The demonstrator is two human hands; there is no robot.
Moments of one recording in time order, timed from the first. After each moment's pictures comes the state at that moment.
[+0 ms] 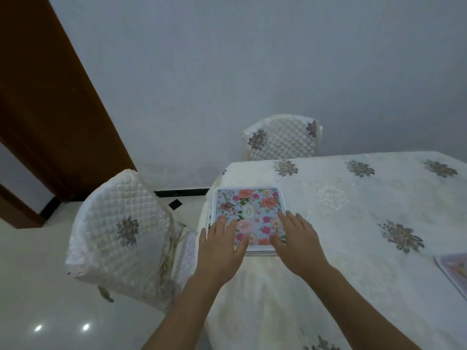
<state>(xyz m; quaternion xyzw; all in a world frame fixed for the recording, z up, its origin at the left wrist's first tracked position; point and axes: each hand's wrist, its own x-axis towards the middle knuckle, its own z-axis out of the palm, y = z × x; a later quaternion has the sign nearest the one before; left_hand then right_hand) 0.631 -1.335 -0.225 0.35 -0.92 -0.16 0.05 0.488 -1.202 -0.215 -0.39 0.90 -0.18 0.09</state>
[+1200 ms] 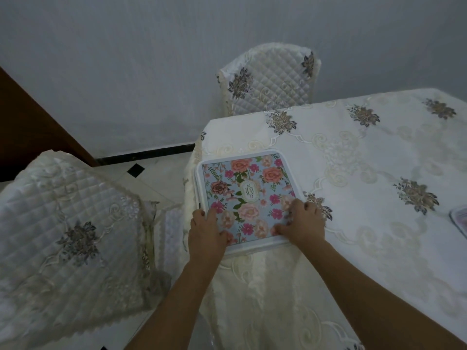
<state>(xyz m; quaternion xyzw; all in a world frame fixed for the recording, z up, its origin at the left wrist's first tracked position) 0.575 -1.485 -0.379 0.38 -0.89 -0.27 0.03 0.418 -1.309 -0.358 -0.14 0.97 -0.09 0.17</state>
